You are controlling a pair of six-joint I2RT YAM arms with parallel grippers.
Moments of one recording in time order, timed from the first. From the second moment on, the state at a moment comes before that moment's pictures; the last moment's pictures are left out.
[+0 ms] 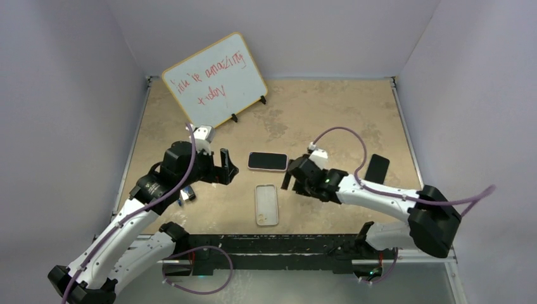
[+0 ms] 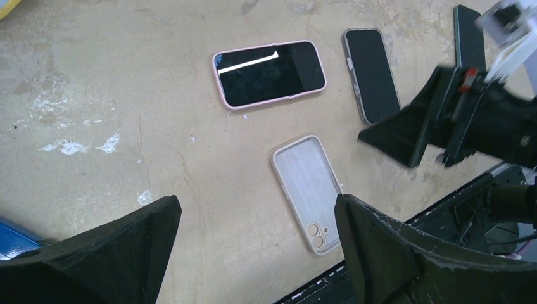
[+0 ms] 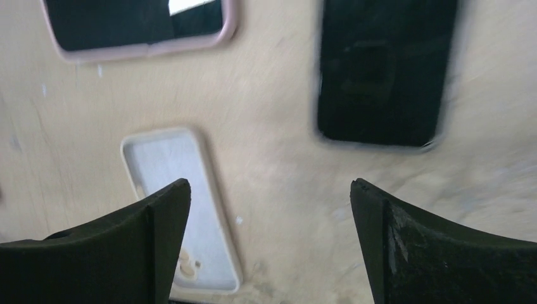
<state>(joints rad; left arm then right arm) -0.55 0.75 0.80 -0.61 0.04 -0.39 0.98 1.33 0.73 -0.45 0.36 1.09</state>
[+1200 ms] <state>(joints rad) -0.55 0.68 0.80 -0.61 0.04 -0.38 -0.25 1.51 0.80 -0.45 0.29 0.63</state>
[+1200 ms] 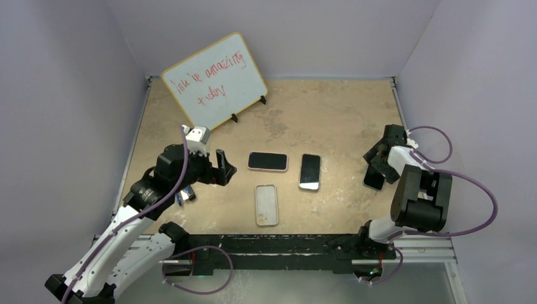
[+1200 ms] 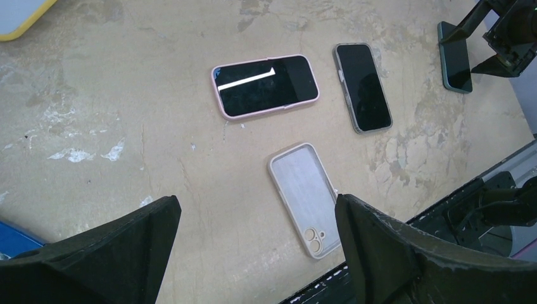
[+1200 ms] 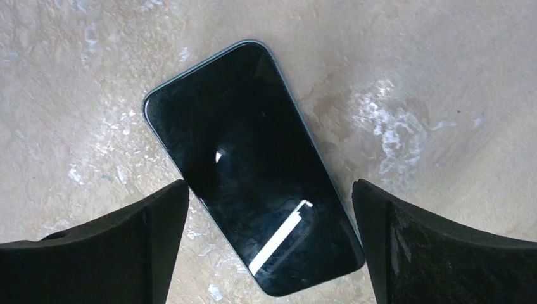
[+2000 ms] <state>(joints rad) -0.55 0.72 0.80 -0.61 0.02 -0.38 -0.24 1.55 0.81 -0.31 0.09 0.49</state>
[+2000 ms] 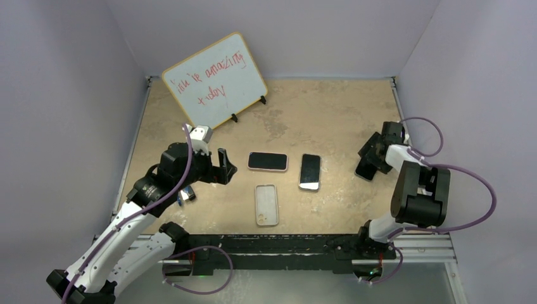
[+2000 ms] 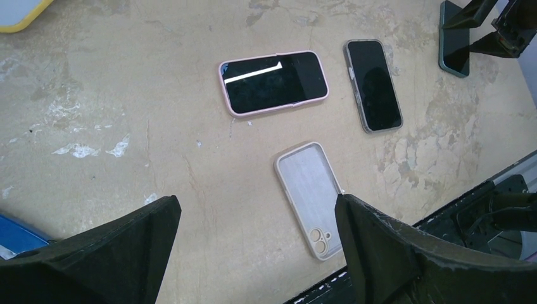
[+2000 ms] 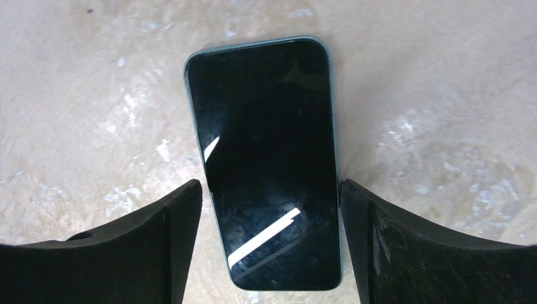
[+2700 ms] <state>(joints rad) -0.55 0.76 0.80 -0.61 0.02 -0.39 -0.04 1.65 0.93 -0.40 0.15 0.71</state>
